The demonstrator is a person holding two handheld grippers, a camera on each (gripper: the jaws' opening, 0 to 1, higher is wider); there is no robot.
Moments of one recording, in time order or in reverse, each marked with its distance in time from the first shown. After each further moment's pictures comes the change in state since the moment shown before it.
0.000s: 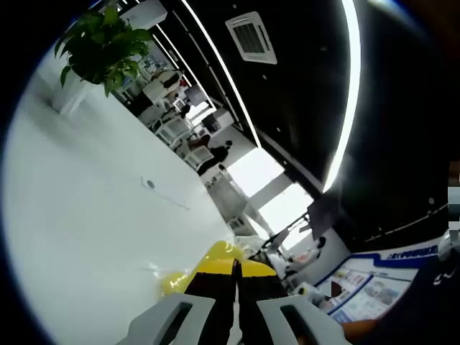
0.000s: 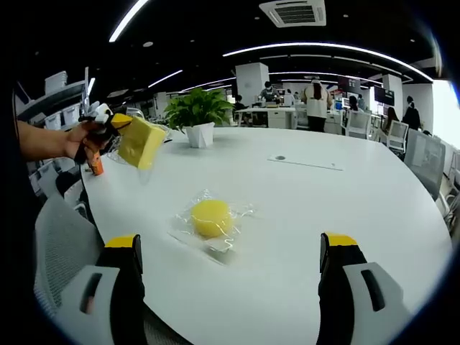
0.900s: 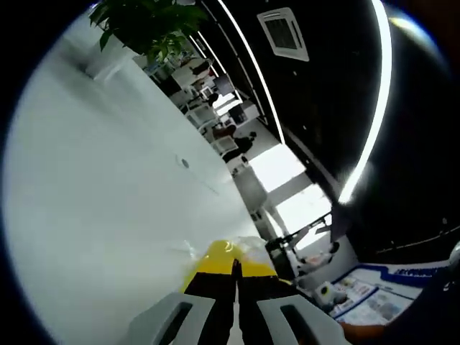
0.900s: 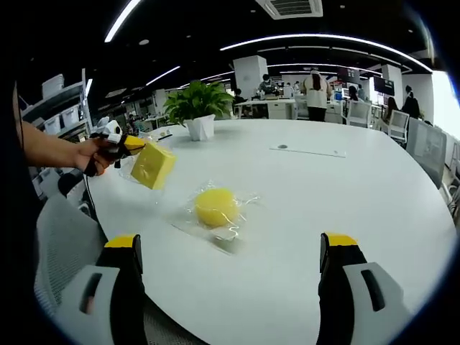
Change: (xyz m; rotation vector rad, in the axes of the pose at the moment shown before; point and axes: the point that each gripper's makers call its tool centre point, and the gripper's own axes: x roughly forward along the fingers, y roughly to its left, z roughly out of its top) left arm -0.001 0.079 -0.026 -0.132 0.018 0.116; right arm 0.002 0.006 -0.017 0.044 0.032 0.006
